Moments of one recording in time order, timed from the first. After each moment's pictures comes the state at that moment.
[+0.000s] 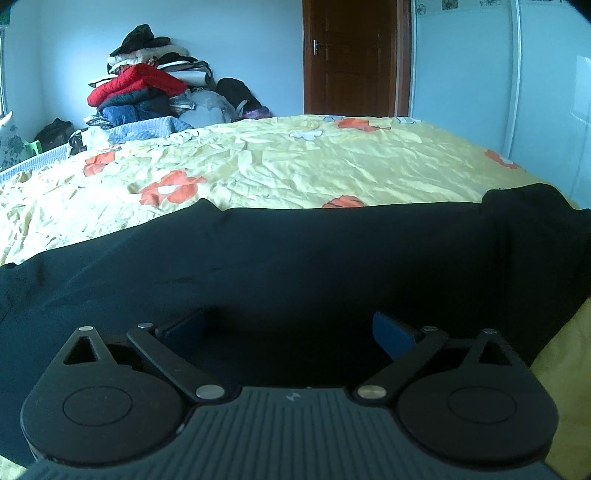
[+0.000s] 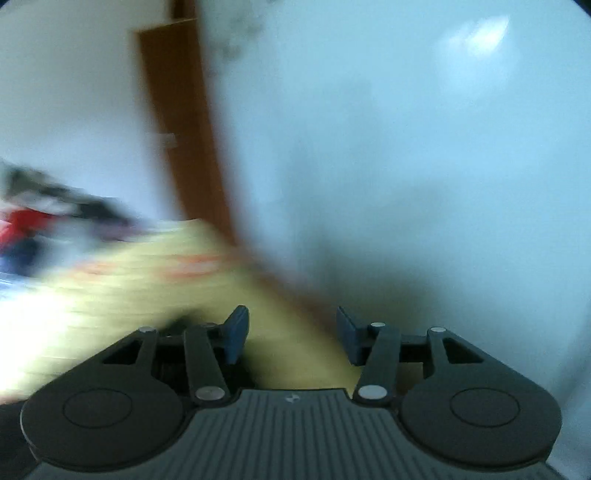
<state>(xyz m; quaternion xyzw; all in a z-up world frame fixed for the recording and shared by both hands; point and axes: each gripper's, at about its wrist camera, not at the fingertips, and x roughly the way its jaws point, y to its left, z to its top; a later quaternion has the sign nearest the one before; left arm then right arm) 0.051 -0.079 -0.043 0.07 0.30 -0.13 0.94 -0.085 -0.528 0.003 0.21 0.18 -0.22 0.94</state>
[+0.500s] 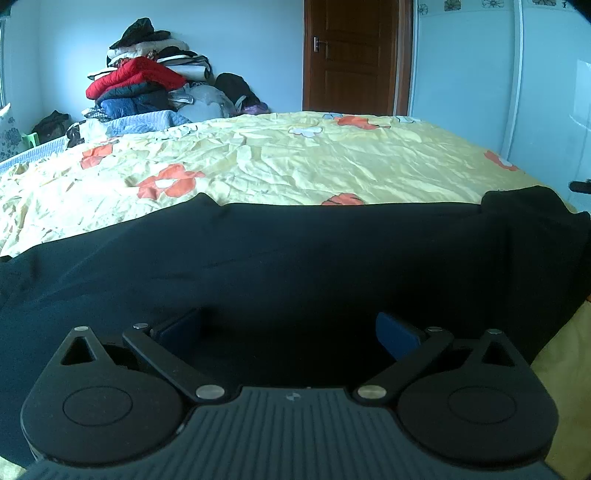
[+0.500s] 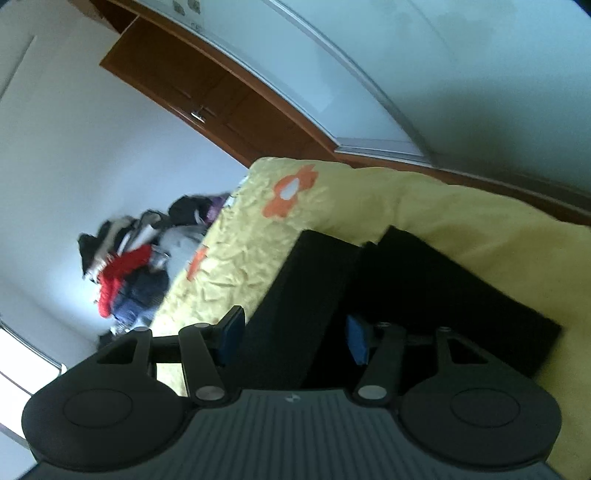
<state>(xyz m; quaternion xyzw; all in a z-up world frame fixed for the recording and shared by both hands) 0.054 -0.077 -0.045 0.05 0.31 -0.14 0.94 -0.014 -0.545 -0.052 0.47 0.19 -0.10 0.85</state>
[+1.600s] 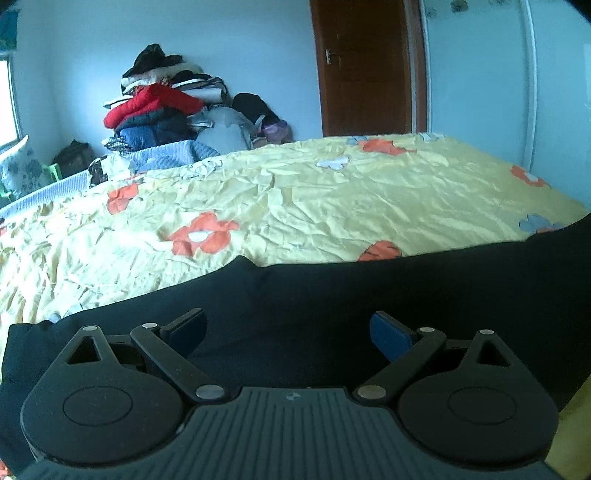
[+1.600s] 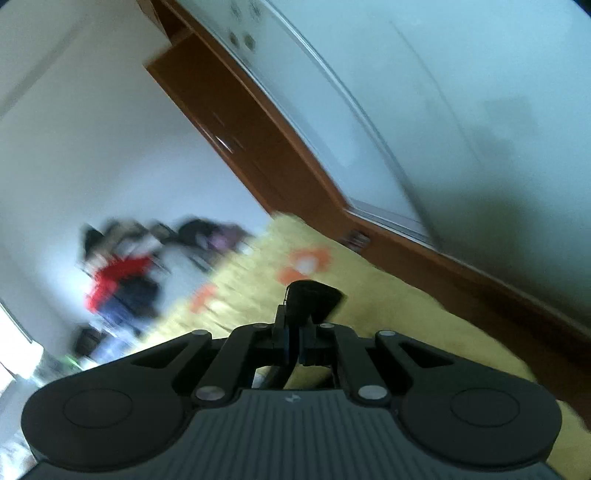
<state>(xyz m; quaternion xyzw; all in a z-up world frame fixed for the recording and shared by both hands) 0.076 -0.080 -0.009 0.10 0.28 -0.10 0.95 -0.057 -0.550 0.009 0.35 0.17 -0.14 0.91</state>
